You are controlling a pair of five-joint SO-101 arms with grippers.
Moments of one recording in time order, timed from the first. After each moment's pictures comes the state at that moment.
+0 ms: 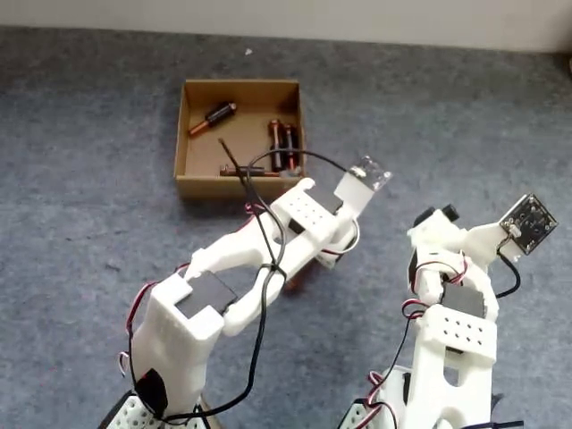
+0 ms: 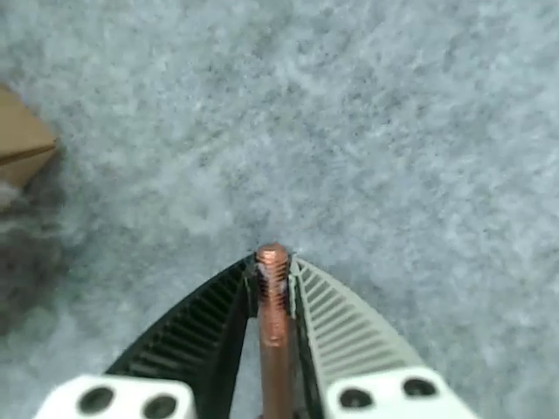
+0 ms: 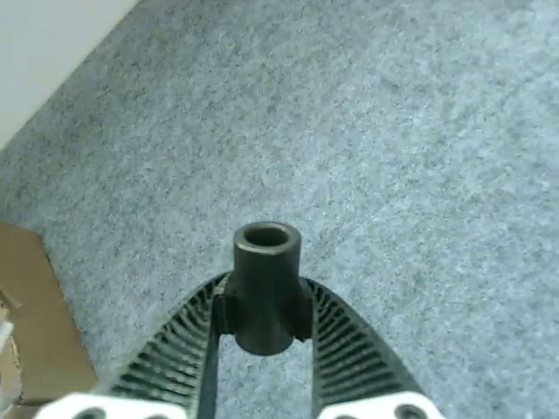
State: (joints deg) left arm 34.6 28.2 -1.5 63.4 7.2; right arm 9.9 -51.3 68.6 29.0 -30.9
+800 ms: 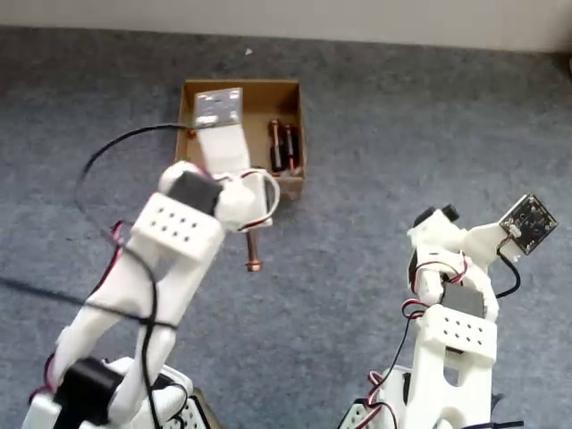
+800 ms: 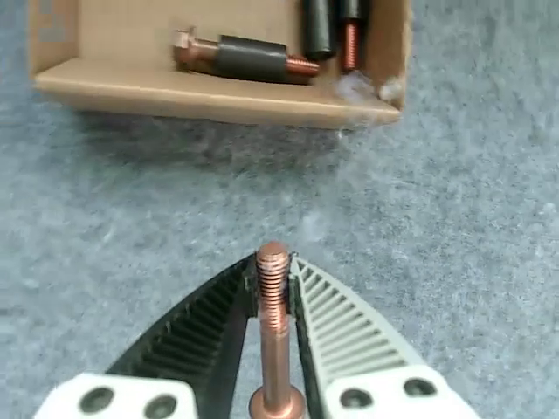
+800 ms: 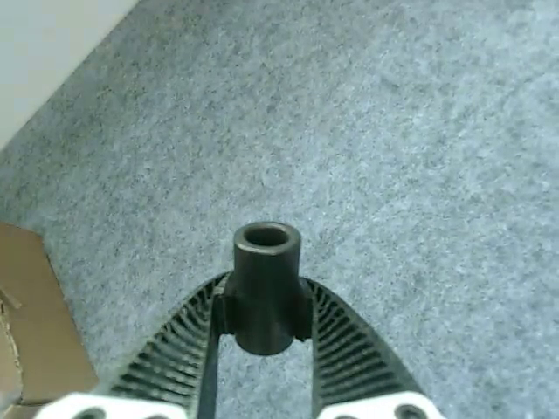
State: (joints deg) left arm 17.7 -18.5 20.9 69.8 35.8; right arm 9.9 -51.3 68.6 29.0 -30.9
